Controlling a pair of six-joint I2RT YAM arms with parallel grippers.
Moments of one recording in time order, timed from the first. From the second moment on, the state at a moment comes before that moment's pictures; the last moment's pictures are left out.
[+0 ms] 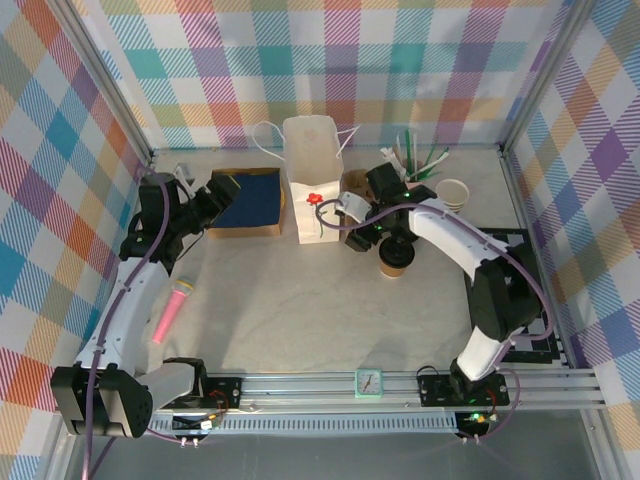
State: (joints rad) left arm -0.04 1.13 1.03 -0.35 0.42 -0.84; right arm 0.52 1.72 1.39 -0.74 -0.26 -0.60
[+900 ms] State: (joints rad) left arm -0.03 1.11 1.02 -0.40 0.43 -0.82; right arm 0.54 1.85 1.46 -0.75 -0.13 -0.66
